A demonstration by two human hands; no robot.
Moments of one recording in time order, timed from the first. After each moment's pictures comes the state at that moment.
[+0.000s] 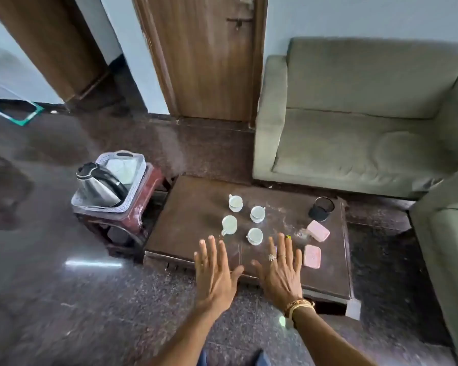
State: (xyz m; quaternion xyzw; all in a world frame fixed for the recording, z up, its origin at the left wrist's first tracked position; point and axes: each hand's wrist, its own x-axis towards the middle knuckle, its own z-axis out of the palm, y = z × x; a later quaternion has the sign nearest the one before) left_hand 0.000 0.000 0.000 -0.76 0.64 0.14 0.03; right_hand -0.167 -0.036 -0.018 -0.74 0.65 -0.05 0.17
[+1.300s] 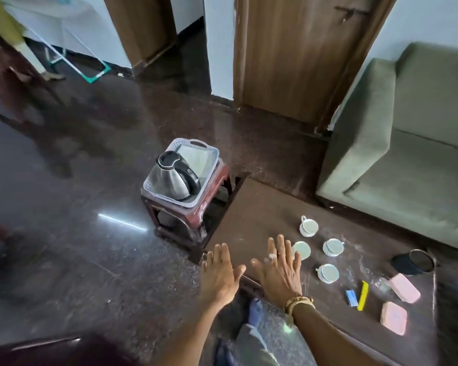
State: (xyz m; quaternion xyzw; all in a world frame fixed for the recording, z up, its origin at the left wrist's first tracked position) left_hand 0.260 -0.040 -0.021 -0.82 0.51 0.25 -0.01; right_hand 0.108 -0.111 -0.020 -0.80 0.56 0.04 0.21
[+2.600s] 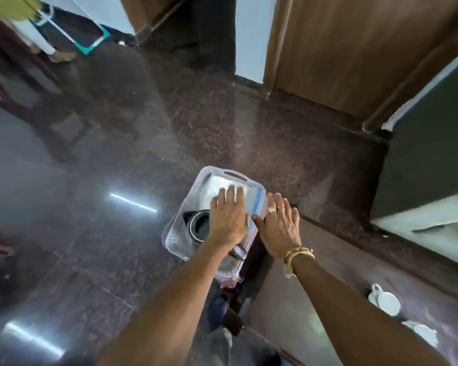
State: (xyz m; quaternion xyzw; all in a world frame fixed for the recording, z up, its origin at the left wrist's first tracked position) left_hand 0.580 -0.376 -0.034 -0.81 0.57 0.14 0.00; right_hand 0.442 -0.418 -0.053 -0.81 0.54 0.03 0.23
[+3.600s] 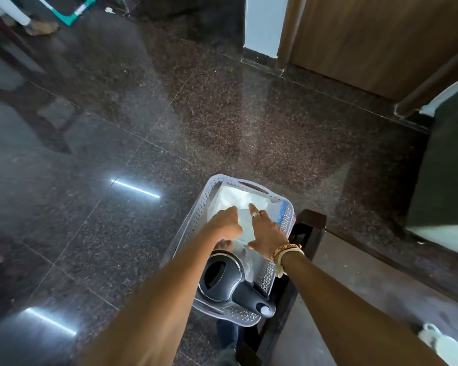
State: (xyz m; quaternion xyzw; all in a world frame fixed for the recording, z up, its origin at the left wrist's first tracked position) left_hand 0.692 -0.460 -0.147 -0.76 0.42 0.49 0.08; right_hand 0.555 -0.490 -0.175 -0.82 0.43 0.20 0.32
